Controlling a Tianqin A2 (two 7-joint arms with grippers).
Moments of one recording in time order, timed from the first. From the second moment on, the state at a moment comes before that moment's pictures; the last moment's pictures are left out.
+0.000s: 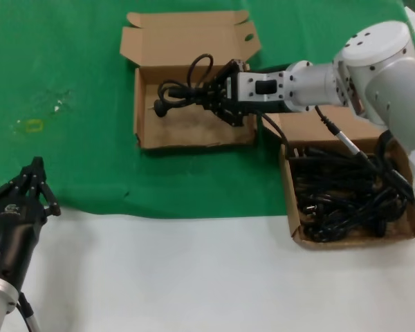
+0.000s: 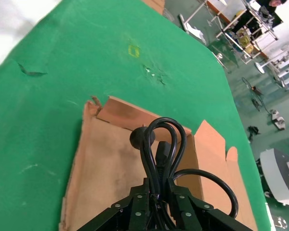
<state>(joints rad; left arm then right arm) 0.00 -0.30 1.60 -1.60 -1.80 0.00 0.00 1.41 0.02 -1.99 0.01 1.50 -0.75 -0.91</state>
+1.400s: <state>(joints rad) 0.00 -0.30 1.60 -1.60 -1.80 0.00 0.00 1.36 0.00 -2.24 0.03 1.84 -0.64 -1.01</state>
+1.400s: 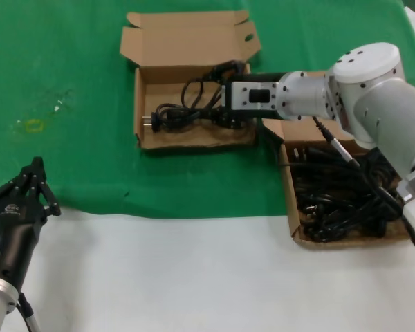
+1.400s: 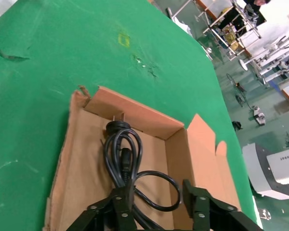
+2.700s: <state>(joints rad) 0.00 -0.30 1.60 -1.60 -1.80 0.00 0.00 0.96 0.09 -2.02 0.49 1.82 -0.45 -0.72</state>
